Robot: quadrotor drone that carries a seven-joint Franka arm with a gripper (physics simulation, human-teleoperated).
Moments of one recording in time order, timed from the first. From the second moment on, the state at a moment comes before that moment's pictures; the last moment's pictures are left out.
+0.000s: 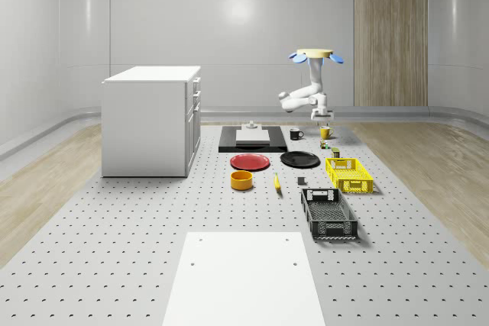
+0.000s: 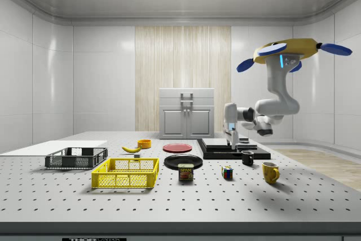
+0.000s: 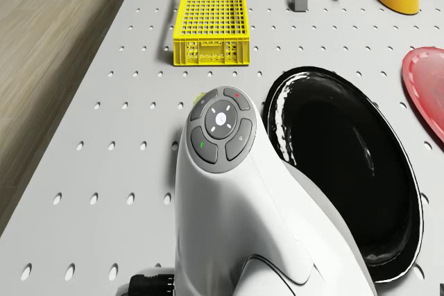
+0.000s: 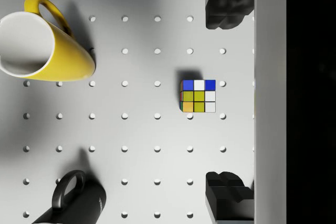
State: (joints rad) arm -1.08 -1.17 1.30 -2.89 -1.93 1.25 1.61
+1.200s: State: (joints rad) arm -1.11 -1.28 1.30 -2.88 -1.90 1.36 1.63
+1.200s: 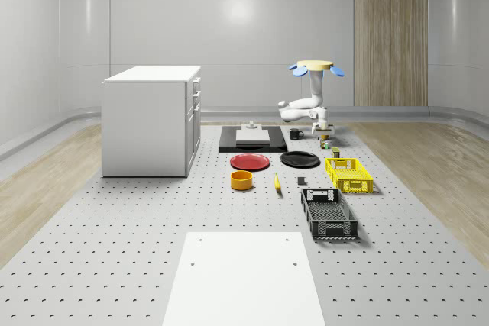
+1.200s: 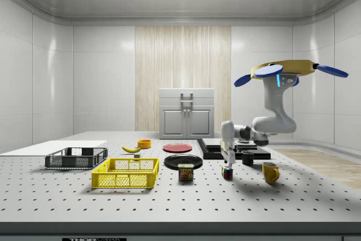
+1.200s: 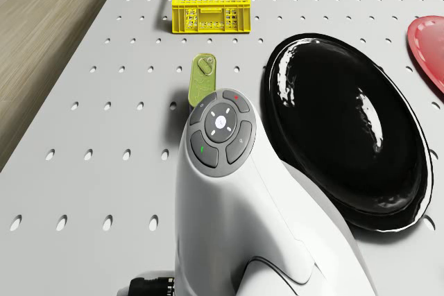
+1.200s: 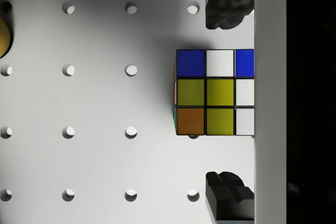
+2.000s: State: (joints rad) arm -1.18 -1.33 1.23 -2.80 -1.97 1.46 1.64
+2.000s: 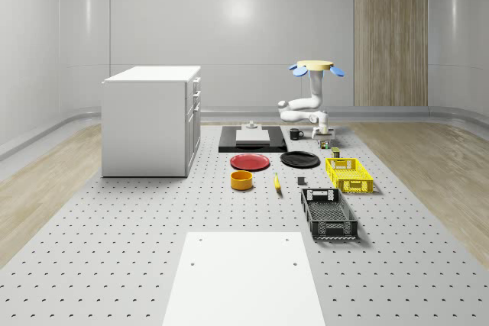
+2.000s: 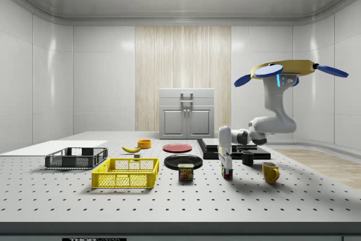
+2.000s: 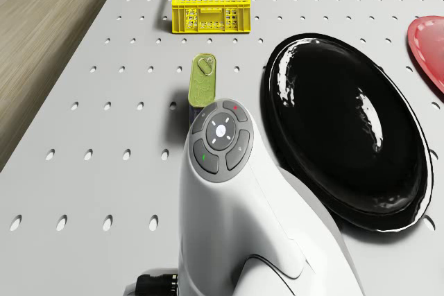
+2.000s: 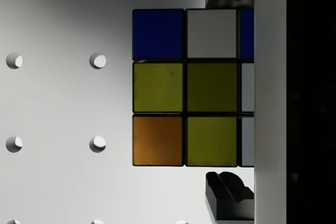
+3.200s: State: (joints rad) arm -1.22 -1.38 1.21 -2.78 -1.97 1.51 1.66
